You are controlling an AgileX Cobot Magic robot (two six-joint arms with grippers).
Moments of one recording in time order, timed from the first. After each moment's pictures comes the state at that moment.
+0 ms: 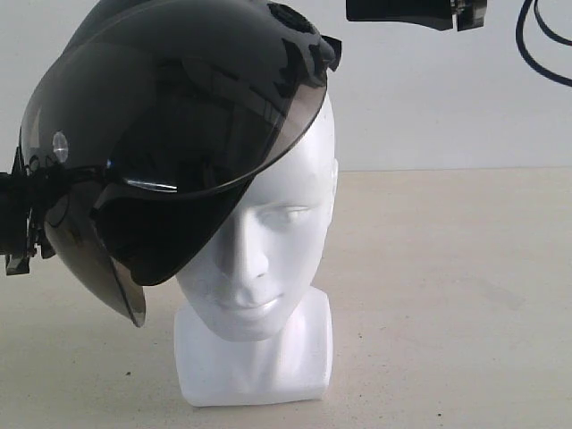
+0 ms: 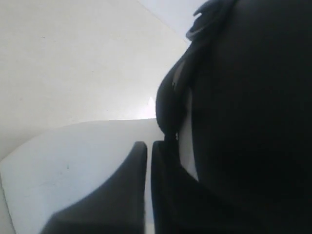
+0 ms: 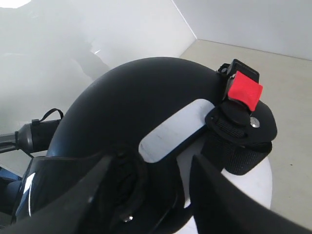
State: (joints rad) left arm 0.14 1.58 -0.72 -1.60 1.06 1.17; right arm 0.11 1.53 -1.46 1.30 1.19 -0.80
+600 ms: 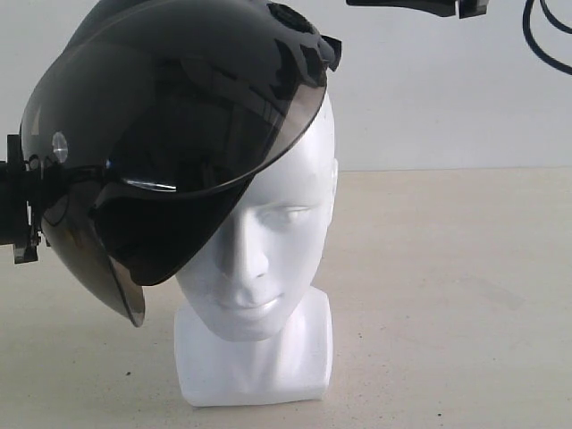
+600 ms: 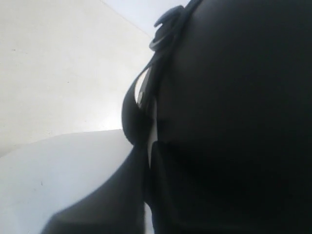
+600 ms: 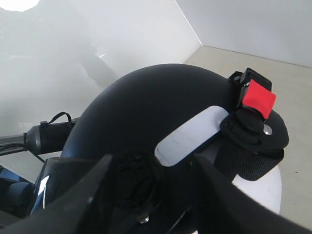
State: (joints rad) left arm 0.14 1.58 -0.72 -1.67 1.12 1.23; right arm 0.11 1.51 -1.46 1.32 1.19 -0.81
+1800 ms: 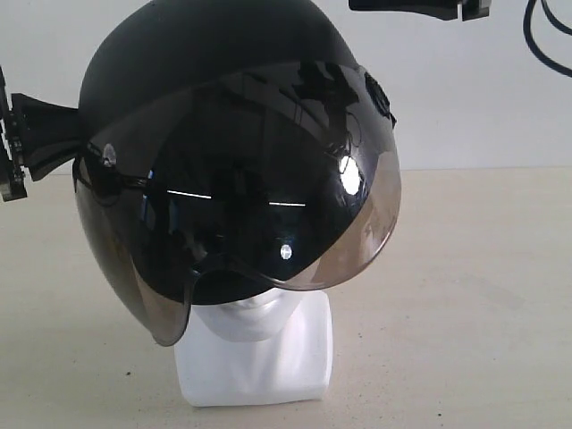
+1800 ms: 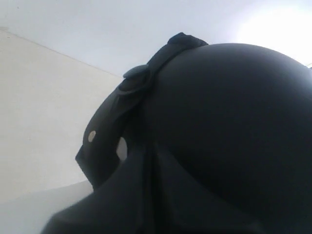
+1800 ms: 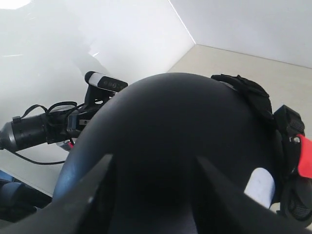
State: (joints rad) left arm 0.14 1.49 -0.80 -1.74 1.14 1.22; right arm 0.11 1.51 -1.46 1.30 1.18 -0.80
